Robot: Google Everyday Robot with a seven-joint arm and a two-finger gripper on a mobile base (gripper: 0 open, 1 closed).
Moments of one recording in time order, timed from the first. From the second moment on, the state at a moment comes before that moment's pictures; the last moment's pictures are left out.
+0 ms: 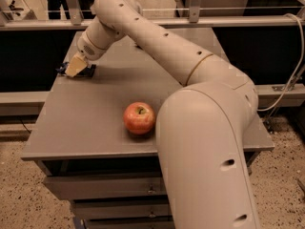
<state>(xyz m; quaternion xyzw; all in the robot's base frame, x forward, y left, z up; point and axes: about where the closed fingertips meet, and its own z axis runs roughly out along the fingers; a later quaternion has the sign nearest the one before) 0.732 0.232 0.834 -0.59 0.72 0.23 0.30</state>
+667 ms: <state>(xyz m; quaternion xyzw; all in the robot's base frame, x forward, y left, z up) 0.731 0.232 0.835 -0.59 0.72 0.23 0.30</state>
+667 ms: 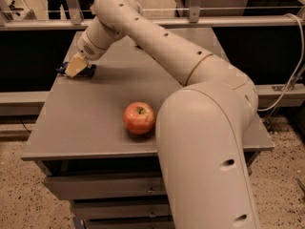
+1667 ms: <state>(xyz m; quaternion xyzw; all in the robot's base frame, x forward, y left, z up) 0.694 0.229 0.875 -0.60 0.70 0.18 0.33</state>
